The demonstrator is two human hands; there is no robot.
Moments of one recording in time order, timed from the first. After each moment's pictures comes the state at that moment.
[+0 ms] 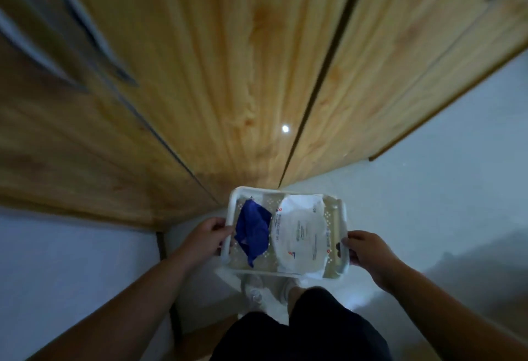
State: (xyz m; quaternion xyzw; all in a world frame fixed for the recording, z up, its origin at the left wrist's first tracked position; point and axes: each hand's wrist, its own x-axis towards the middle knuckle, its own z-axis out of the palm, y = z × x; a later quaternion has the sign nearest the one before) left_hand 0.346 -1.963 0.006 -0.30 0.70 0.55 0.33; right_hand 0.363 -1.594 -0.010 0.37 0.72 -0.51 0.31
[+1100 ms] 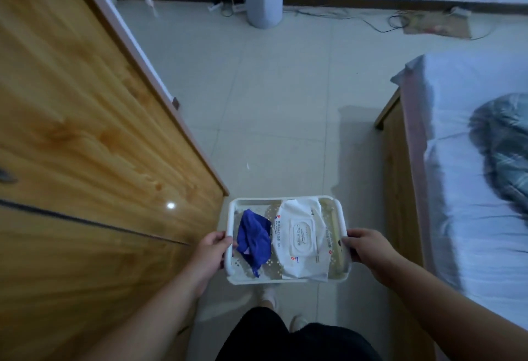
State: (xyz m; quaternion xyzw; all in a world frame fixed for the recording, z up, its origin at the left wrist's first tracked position) left_hand 0.125 -1.385 -0.009 0.03 0.76 0.40 0.51; right_hand 0.427 -1.197 0.009 0.63 0.46 -0.63 -0.02
